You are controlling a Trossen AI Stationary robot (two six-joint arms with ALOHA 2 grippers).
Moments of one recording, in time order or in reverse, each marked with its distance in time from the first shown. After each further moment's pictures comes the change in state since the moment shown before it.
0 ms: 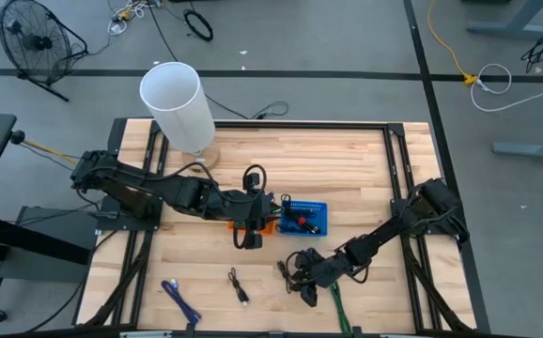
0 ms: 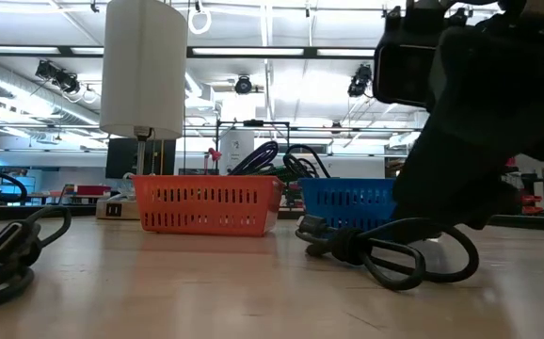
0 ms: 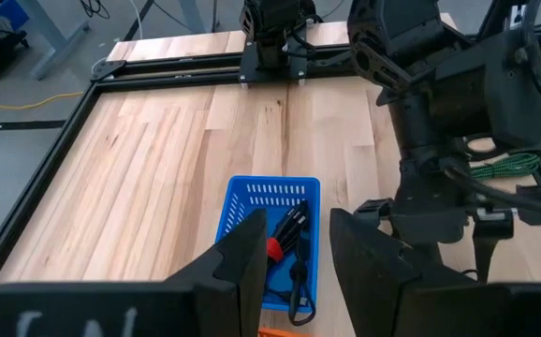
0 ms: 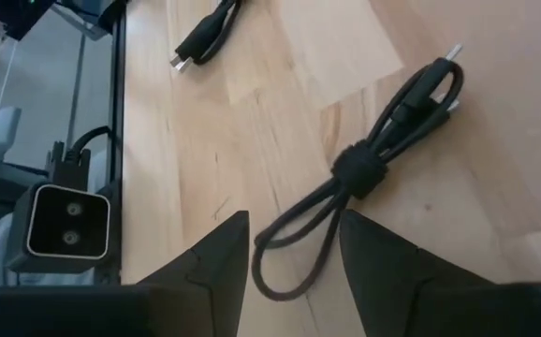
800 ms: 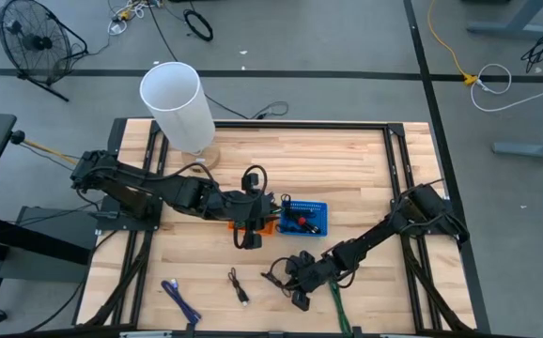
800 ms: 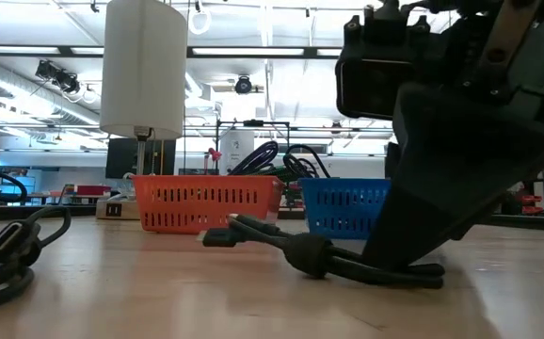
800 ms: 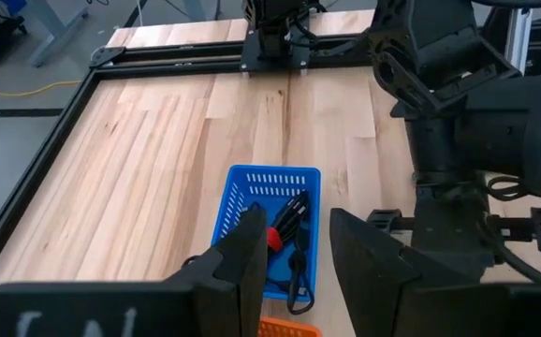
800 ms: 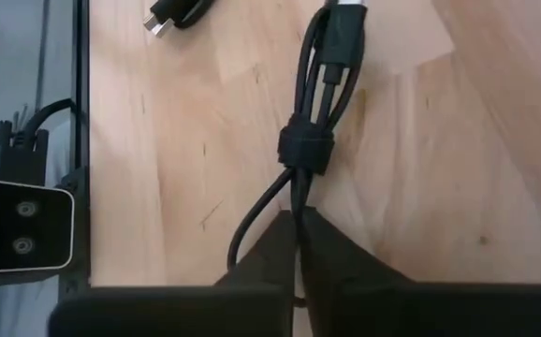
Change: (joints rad) left arm 0.000 0.000 0.000 -0.027 0.000 -0.026; right arm -0.027 0.110 0.161 -0.202 -0.081 -0.041
